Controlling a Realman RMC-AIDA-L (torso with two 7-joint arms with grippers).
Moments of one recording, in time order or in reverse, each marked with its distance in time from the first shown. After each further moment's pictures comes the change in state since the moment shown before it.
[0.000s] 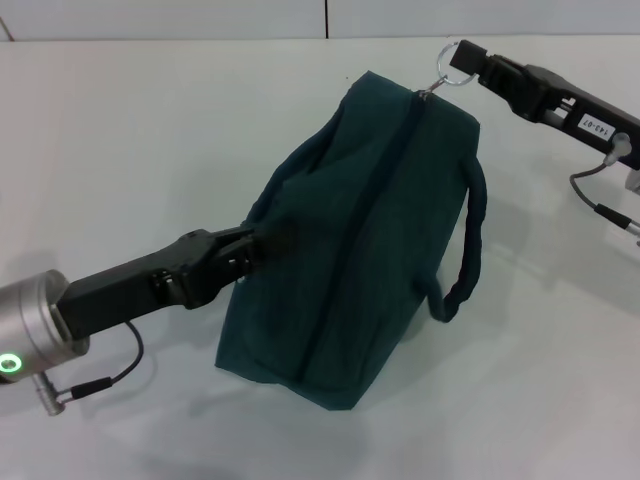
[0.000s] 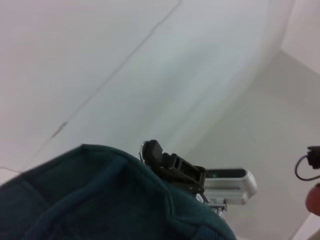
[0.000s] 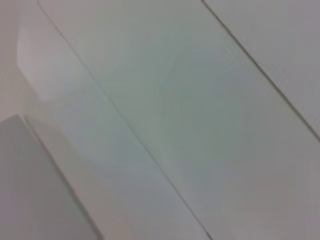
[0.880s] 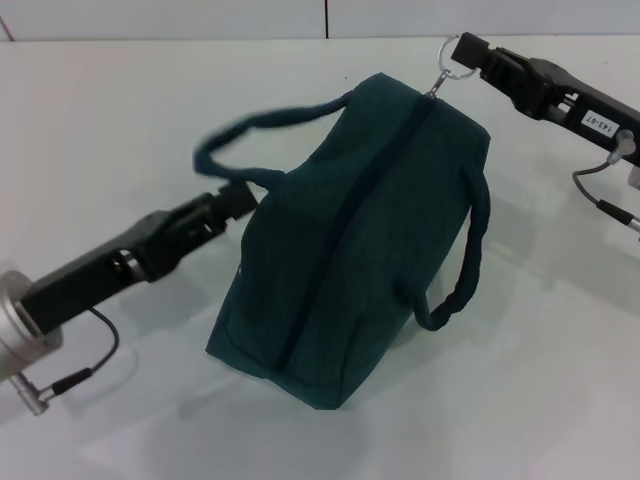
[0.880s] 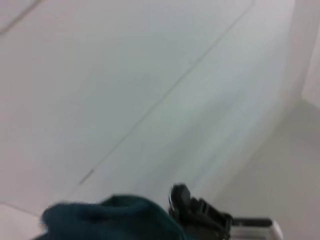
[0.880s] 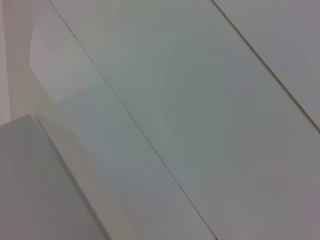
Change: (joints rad) left arm 0.059 -0.003 -0.006 -0.015 -0.128 -0.013 0.009; right arm -0.002 -0.001 0.006 -0.011 -0.002 -0.021 -0.021
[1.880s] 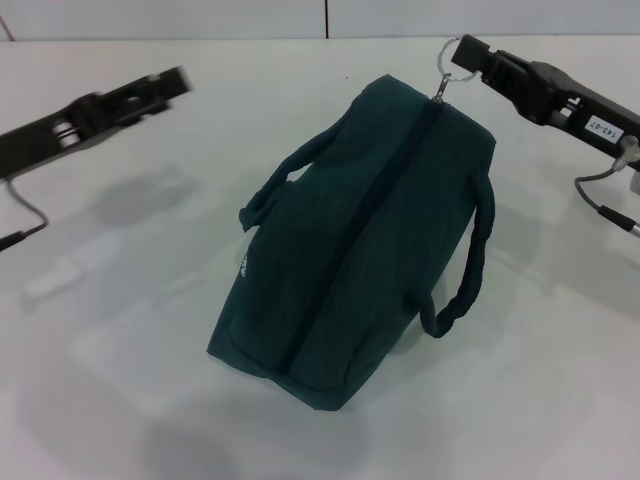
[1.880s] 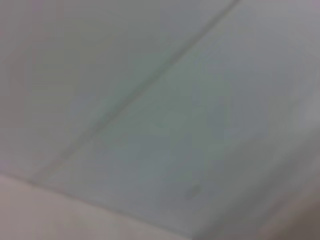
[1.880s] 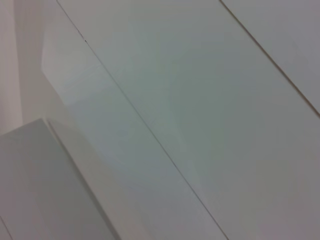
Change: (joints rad) left arm -0.109 0.125 0.020 0.166 0.005 -0.298 -0.375; right arm -0.009 0.003 0.000 0.001 0.001 -0.037 0.003
